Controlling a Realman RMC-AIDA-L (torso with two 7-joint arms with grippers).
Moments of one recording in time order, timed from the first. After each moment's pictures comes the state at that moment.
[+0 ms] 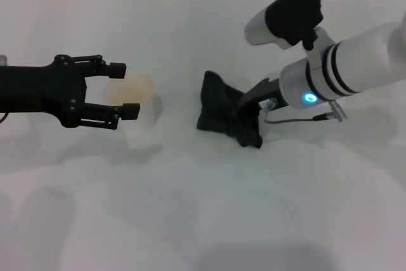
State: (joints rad) left arm -0.90 -2.05 2.85 -0.84 -0.19 2.02 -1.13; right arm 0.72 2.03 -1.82 -0.95 -2.12 -0.84 2.56
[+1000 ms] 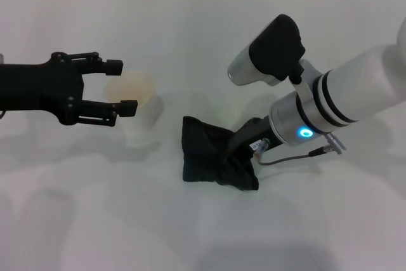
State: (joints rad) left arm -0.90 -2.05 2.85 -0.86 -0.20 2.02 -1.14; right arm 0.68 2.03 -1.91 -1.07 -2.08 -0.99 2.57
